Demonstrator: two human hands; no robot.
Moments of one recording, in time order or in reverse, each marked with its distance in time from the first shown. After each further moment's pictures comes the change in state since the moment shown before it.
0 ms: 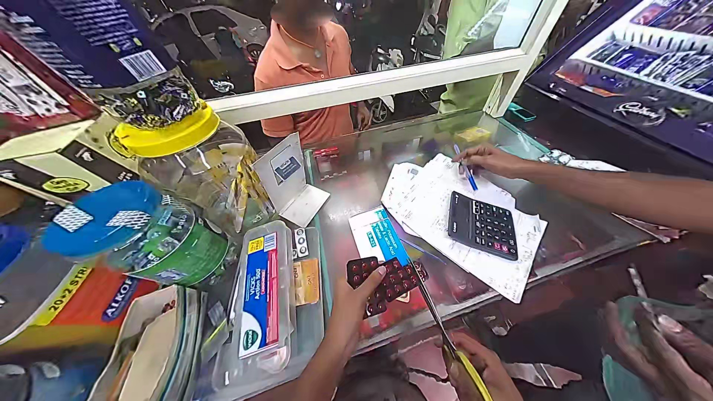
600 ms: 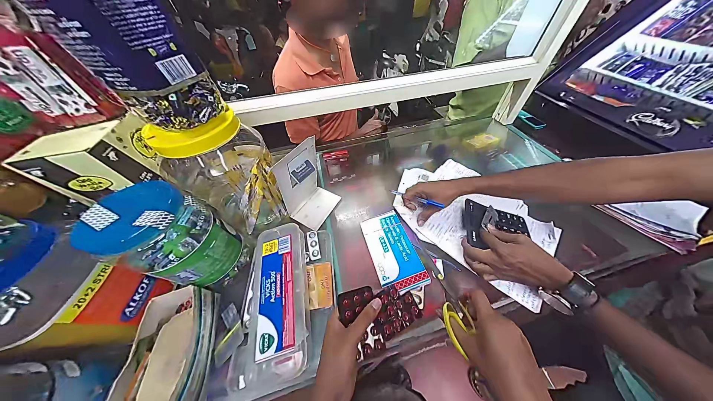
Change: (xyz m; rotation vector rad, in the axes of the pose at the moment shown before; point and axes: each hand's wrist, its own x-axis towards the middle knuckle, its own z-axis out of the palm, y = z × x) left_hand -0.042 0.001 -0.033 -0.126 0.079 -0.038; right_hand 0.047 -0.070 0.039 -1.193 0.372 -0.074
